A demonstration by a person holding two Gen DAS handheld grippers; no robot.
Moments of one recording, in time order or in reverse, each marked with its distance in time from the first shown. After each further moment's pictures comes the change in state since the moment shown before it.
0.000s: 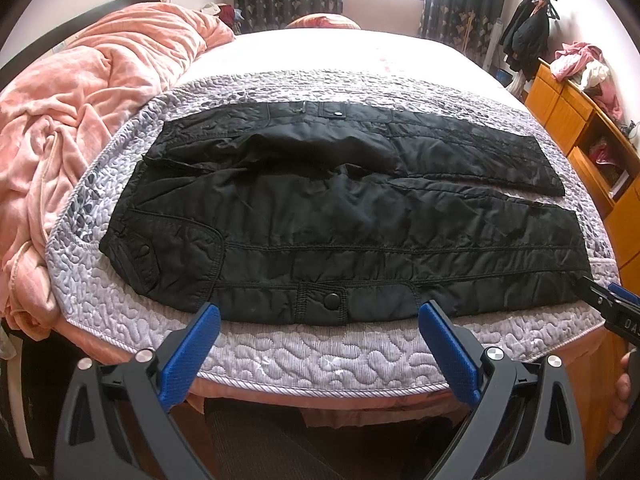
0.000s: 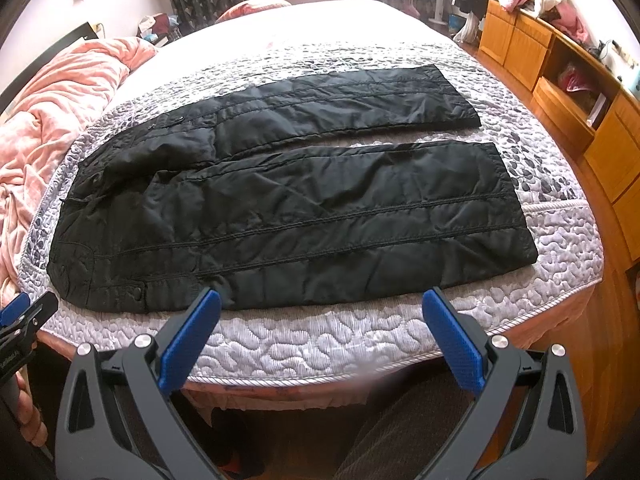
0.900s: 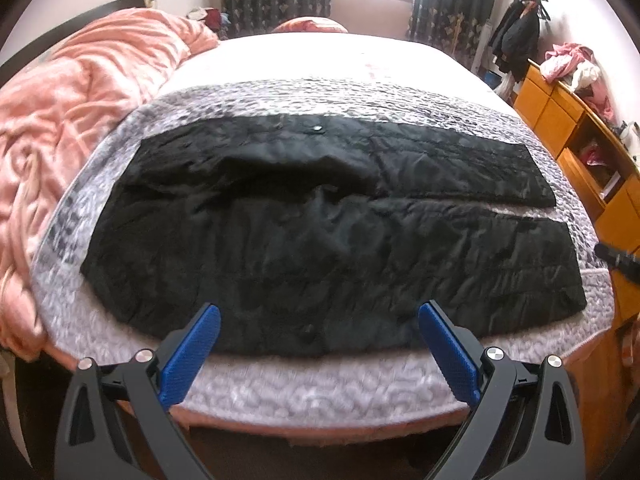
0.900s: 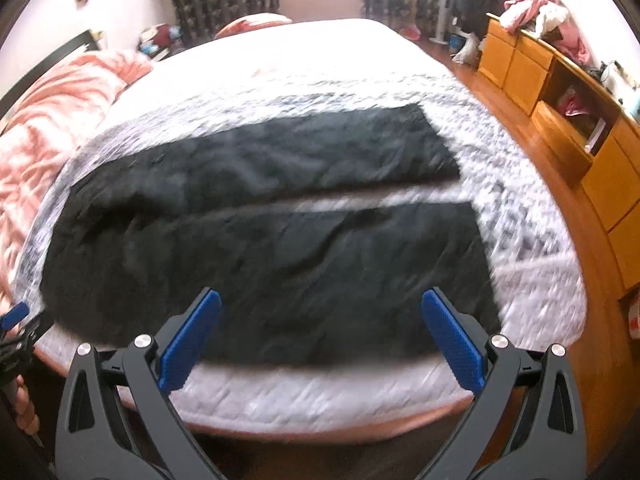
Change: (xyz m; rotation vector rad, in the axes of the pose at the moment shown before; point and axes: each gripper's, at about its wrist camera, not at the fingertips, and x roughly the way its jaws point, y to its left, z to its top) left arm 0.020 -0.029 0.044 0.029 -0.011 -0.037; right arm 0.003 -0.066 0.088 -0.034 -0.061 -0.020
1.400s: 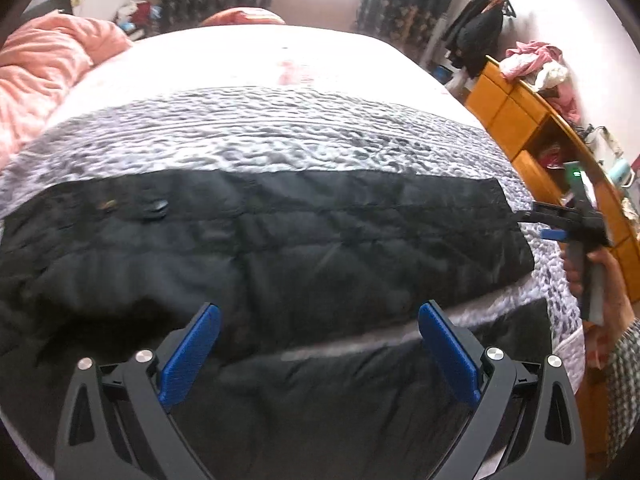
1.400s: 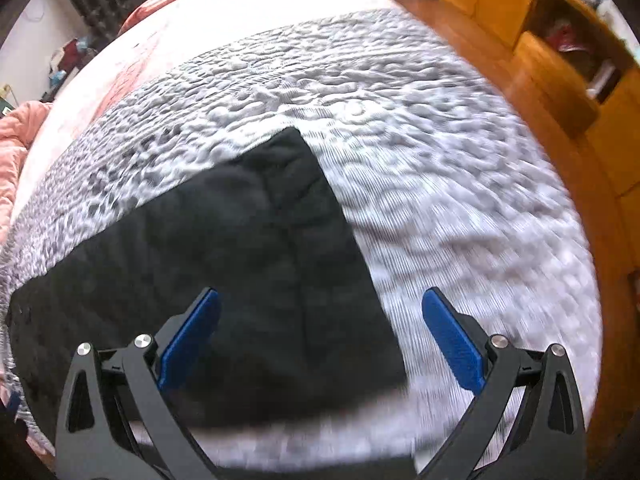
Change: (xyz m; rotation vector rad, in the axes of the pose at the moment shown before) left arm 0.156 -0.110 0.152 0.040 0.014 -0.238; right arm 0.262 -0.188 0.200 0.200 0.227 -0.028
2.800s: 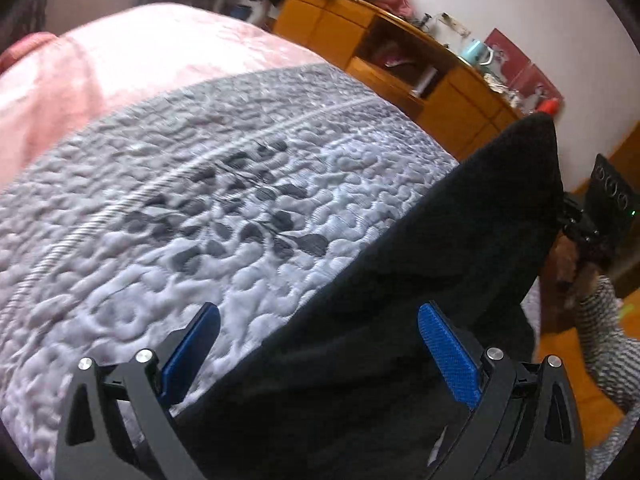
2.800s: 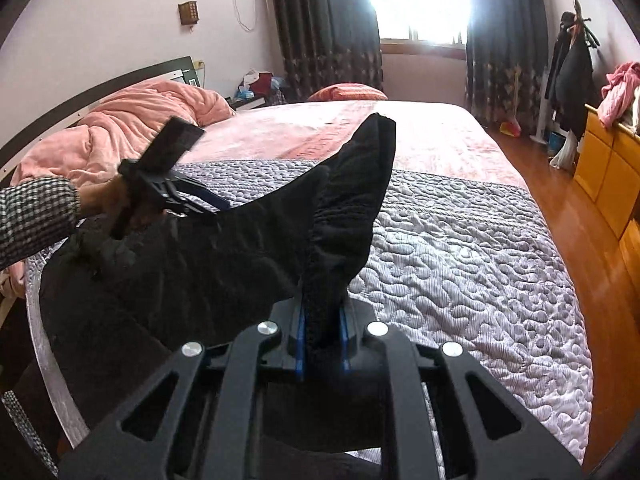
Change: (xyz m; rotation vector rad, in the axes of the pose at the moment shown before) left arm 0.177 -0.071 0.146 0.523 0.255 -0.565; right arm -0.122 -0.006 -0.092 -0.534 -0.493 0.405
